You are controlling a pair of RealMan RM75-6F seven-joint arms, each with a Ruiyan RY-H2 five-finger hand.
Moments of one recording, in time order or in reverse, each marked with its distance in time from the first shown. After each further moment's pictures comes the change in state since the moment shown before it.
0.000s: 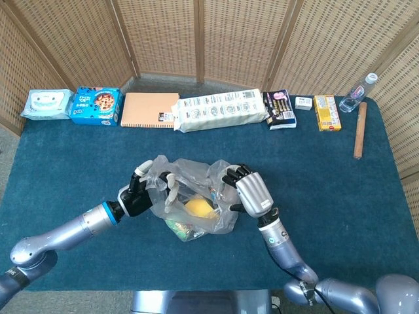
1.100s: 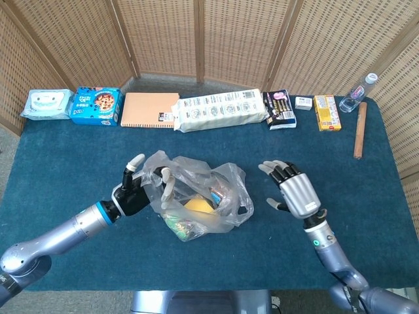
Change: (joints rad) left arm 0.025 0.046 -0.022 -0.131 0.016 0.113 -0.116; right arm -0.134 0.220 -0.067 0.058 -0.096 0.035 -0.020
